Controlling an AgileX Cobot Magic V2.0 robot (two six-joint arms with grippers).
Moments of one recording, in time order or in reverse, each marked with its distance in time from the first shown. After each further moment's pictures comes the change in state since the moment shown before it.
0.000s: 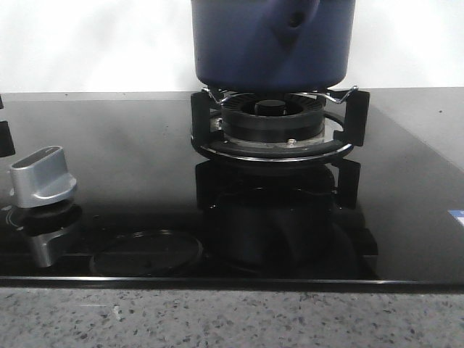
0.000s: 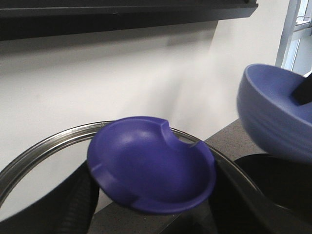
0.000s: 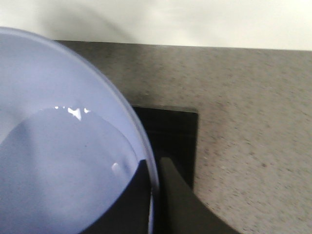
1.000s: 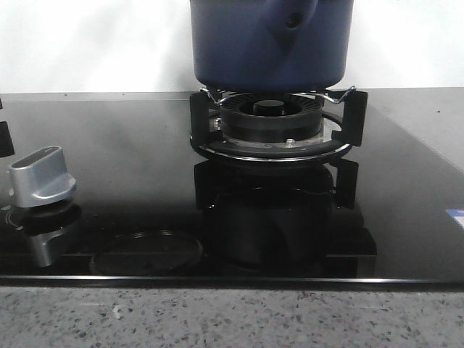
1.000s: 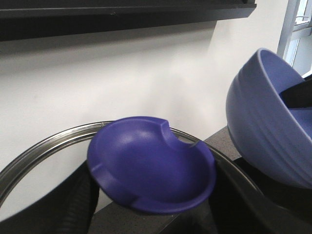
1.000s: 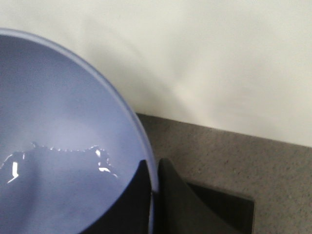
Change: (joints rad) left arm 0.000 0.000 0.000 0.000 0.000 0.000; right arm 0.132 -0.261 0.582 -0.009 -0.738 -0.077
